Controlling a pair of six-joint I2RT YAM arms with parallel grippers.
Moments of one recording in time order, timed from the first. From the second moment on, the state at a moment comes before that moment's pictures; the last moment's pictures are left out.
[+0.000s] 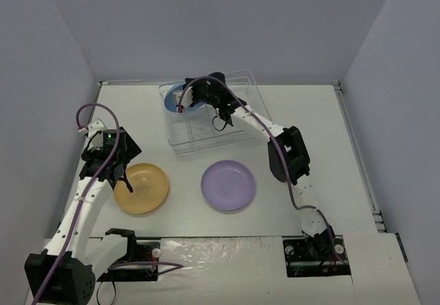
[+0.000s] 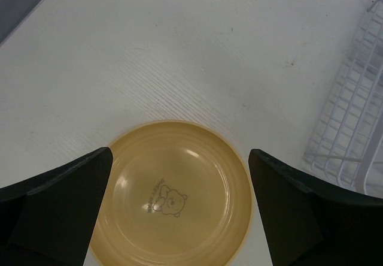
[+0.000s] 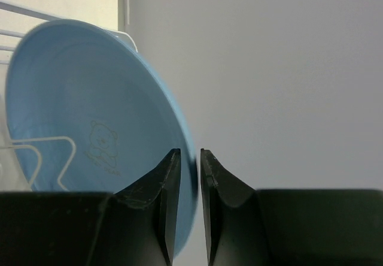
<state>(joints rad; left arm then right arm) -0.09 0.97 0.83 -0.63 -0.47 -0.65 0.63 2.34 1.99 0.19 -0.35 -1.29</state>
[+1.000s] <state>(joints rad) -0.09 0.77 0.83 -0.76 -0.35 -0.67 0.67 1.26 1.16 0.47 0.27 -0.15</state>
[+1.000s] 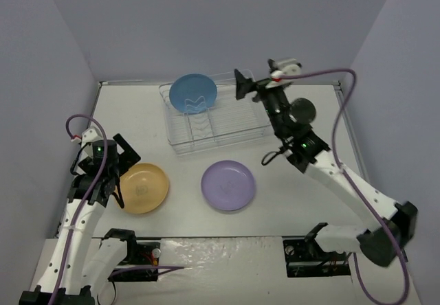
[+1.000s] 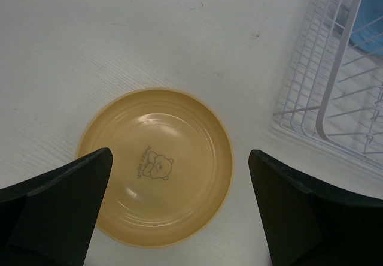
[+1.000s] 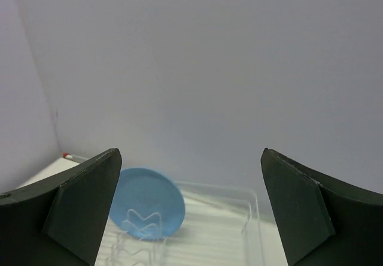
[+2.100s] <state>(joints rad) -0.09 0.79 0.82 -0.69 -0.35 -0.64 0.67 1.20 0.47 -0.08 0.18 0.75</state>
